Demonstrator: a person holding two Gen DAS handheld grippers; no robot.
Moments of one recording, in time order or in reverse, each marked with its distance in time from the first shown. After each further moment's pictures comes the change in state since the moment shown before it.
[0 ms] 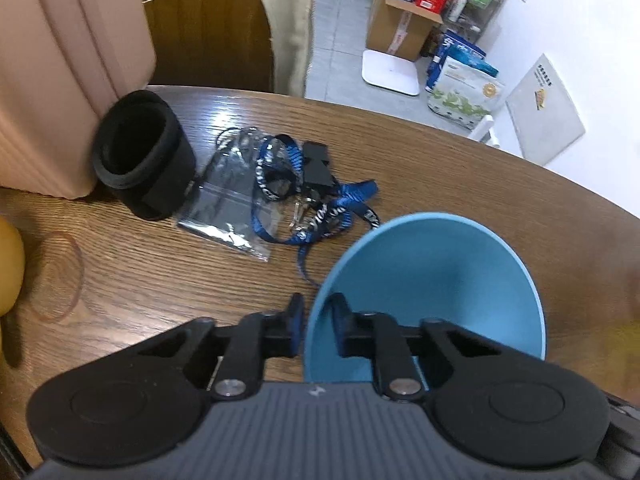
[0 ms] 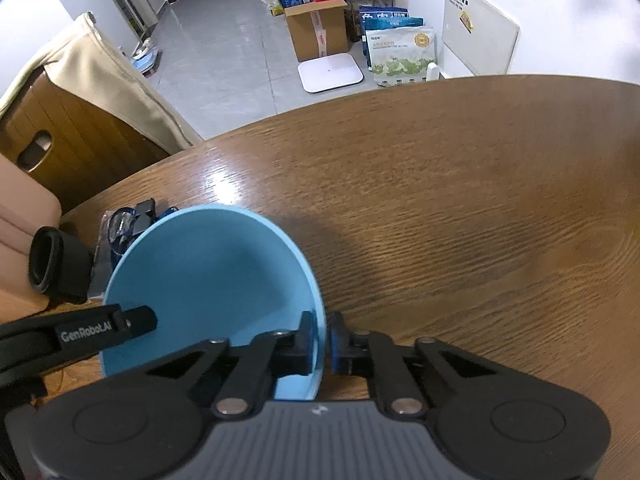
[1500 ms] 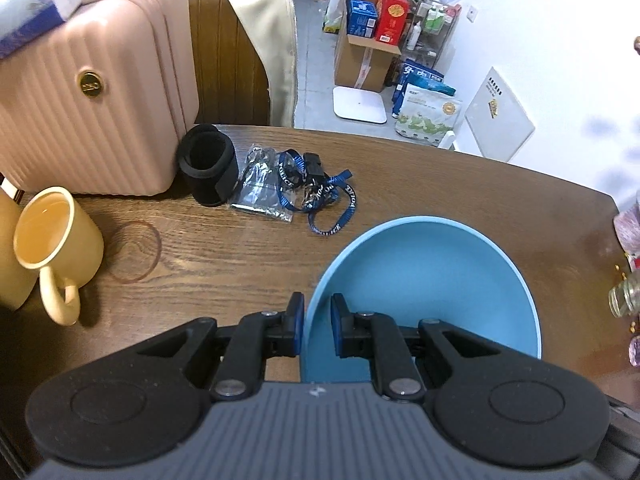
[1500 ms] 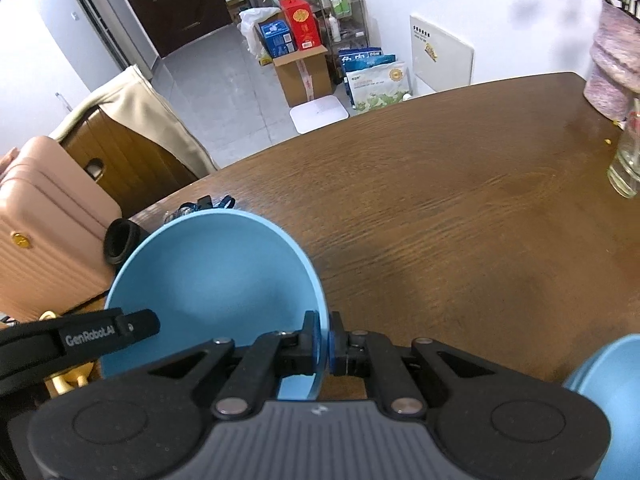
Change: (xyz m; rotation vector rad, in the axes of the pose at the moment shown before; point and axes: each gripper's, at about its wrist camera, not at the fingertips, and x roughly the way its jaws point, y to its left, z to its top) left arm -0.134 0.024 -0.076 0.107 -0.130 -0.046; right arm -0.122 0.017 -0.100 0.097 -0.157 0.005
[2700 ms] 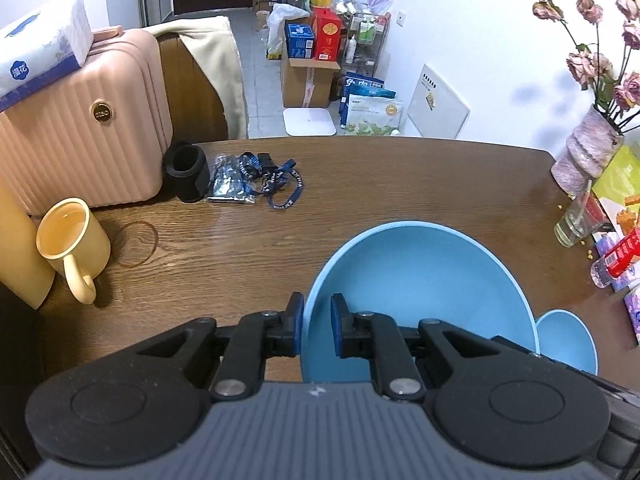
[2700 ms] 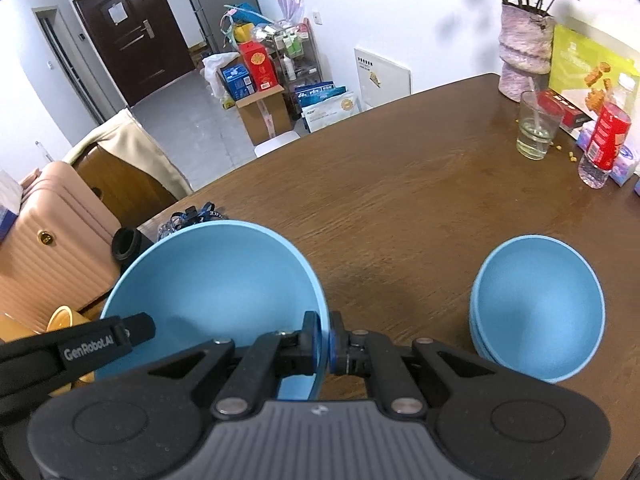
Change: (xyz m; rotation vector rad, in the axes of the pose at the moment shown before) left arm -0.092 -0.014 -0.076 0.169 -0.084 -0.090; right arm -0.105 -0.021 -0.091 0.110 -0.129 -0.077
